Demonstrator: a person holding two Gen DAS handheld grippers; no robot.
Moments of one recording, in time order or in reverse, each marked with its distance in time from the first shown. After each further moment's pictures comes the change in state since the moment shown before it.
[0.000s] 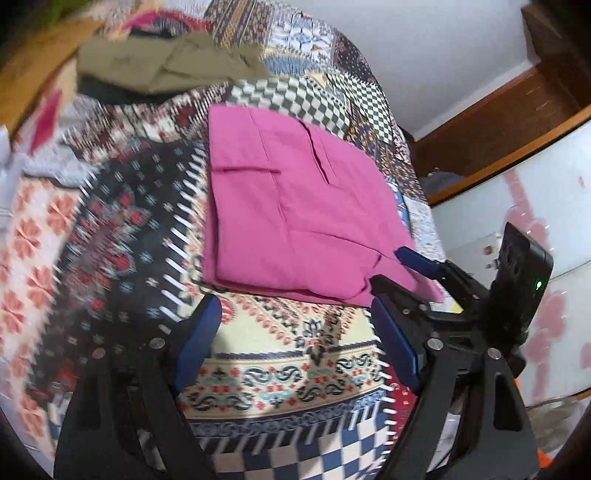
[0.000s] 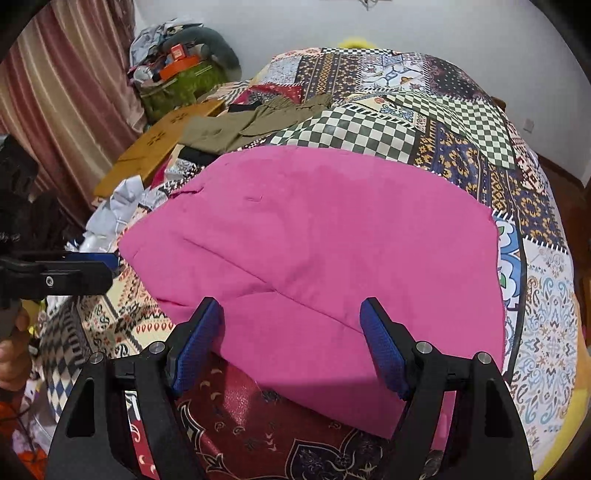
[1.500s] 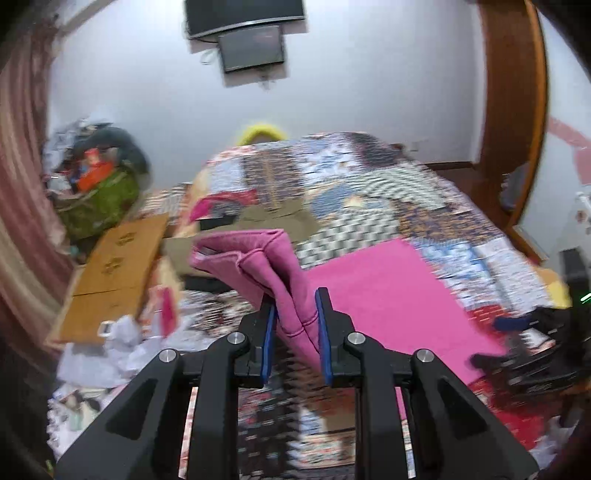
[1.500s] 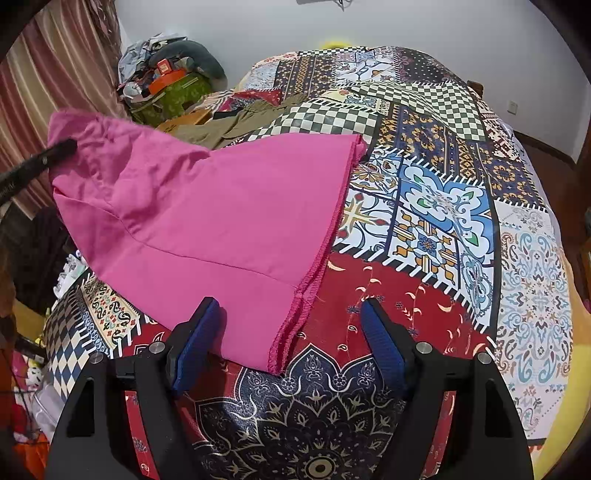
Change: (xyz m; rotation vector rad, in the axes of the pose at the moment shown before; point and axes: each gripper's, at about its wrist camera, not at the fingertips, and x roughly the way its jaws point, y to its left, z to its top) left arm -0.075 -0.080 0.009 0.455 -0.476 0.484; right arm -0.025 -0.028 -0.033 0.085 -0.032 0.006
